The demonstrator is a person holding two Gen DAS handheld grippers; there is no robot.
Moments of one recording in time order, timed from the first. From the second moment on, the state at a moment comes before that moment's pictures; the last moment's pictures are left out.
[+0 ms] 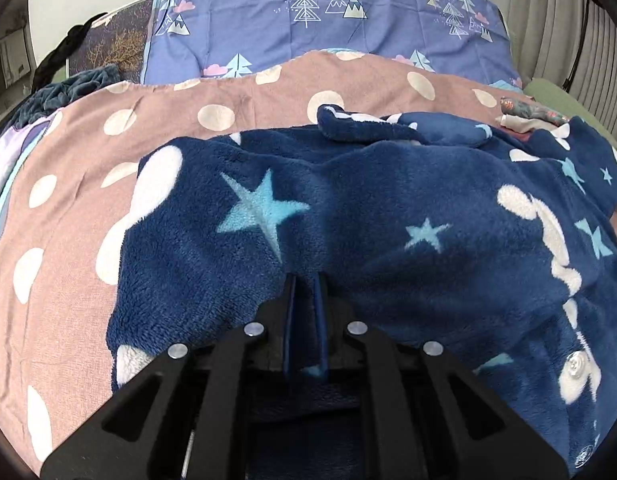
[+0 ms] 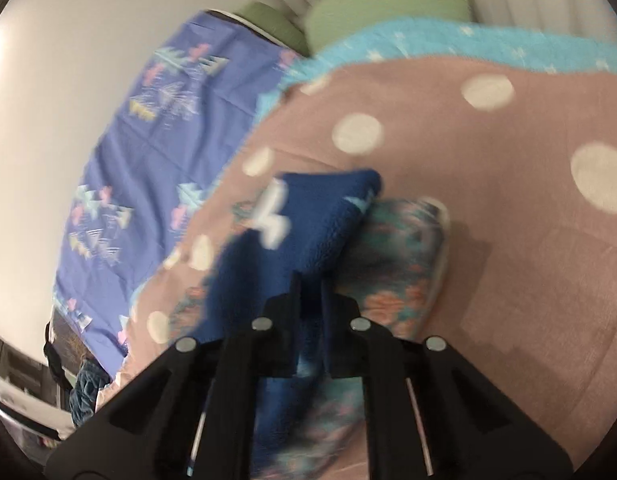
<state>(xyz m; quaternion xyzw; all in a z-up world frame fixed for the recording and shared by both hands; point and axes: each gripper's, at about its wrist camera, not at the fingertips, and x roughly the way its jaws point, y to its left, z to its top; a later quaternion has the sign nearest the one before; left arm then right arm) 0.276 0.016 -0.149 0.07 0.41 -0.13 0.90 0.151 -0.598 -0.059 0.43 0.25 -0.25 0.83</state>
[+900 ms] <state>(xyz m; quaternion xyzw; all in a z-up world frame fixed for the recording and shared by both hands) 0.275 0.031 -0.151 0.03 0.41 -0.15 0.90 0.194 -0.203 -0.082 0.16 0.39 0.20 0.89</state>
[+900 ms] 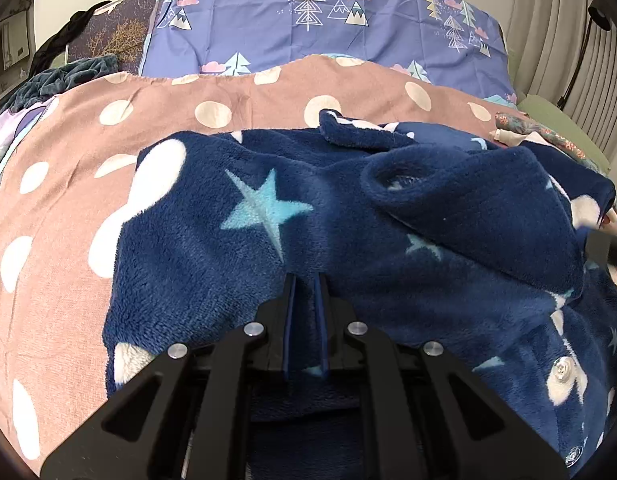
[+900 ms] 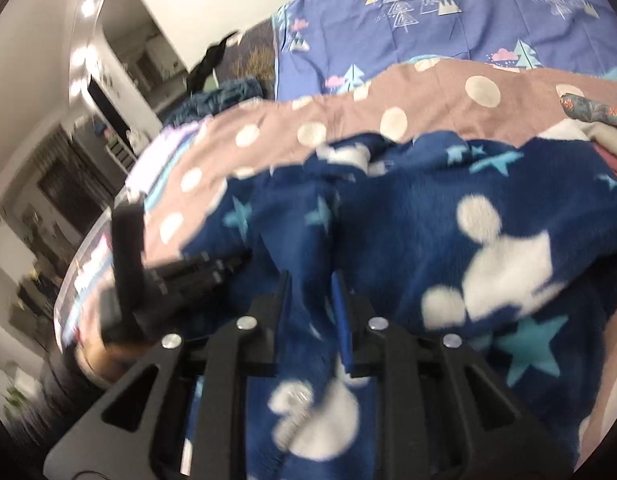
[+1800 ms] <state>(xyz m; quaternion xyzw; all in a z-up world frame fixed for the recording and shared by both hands) 0.265 0.012 -0.131 -0.26 0.46 -0.28 0.80 0.149 -0.217 -0.127 0.17 0.42 0.18 0.87</state>
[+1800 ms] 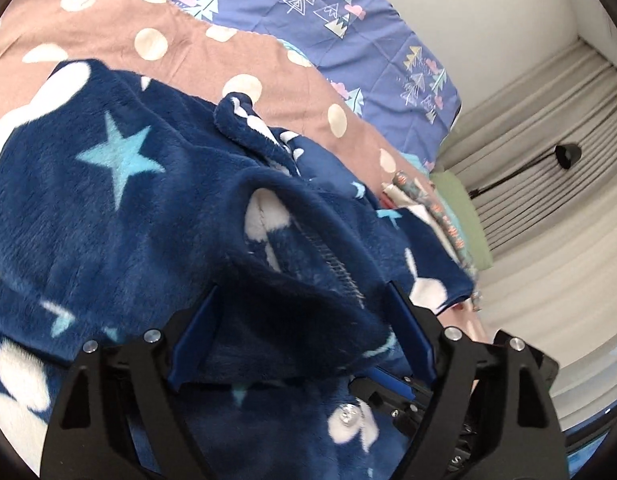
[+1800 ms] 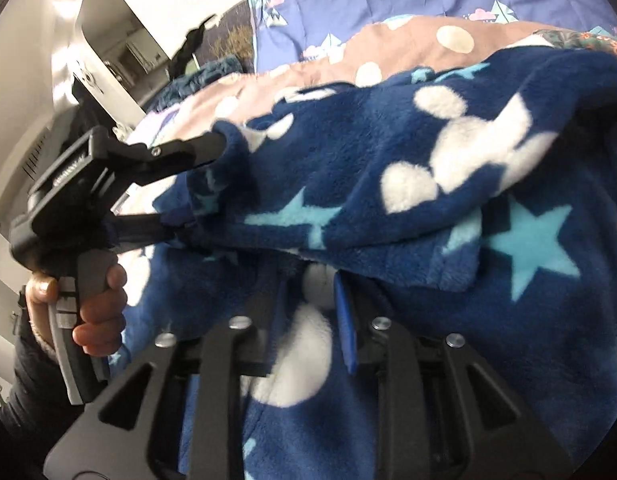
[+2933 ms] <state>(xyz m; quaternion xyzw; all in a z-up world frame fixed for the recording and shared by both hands) 0.267 0.079 -0.097 -0.01 0.36 -0.13 0.92 0.151 -0.250 -0.131 0.21 0.41 0.08 0.88</state>
